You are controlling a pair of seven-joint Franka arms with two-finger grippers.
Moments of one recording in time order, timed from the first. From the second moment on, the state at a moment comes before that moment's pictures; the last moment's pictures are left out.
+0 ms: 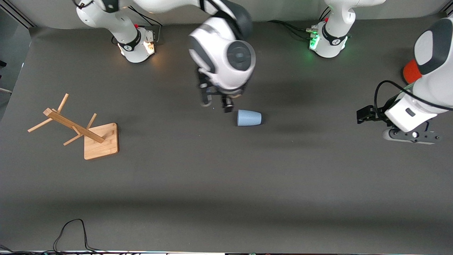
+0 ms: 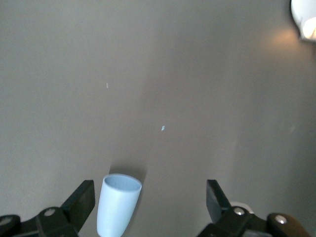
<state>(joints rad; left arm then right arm) -0.02 0.14 -0.09 -1.64 -0.02 1.70 0.00 0.89 0.64 -0.23 -1.04 0.17 1.34 2.00</state>
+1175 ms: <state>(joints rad) -0.52 0.32 -0.11 -1.54 0.25 1.76 -0.77 0.12 0.12 -0.12 -1.46 0.08 1.38 0.45</state>
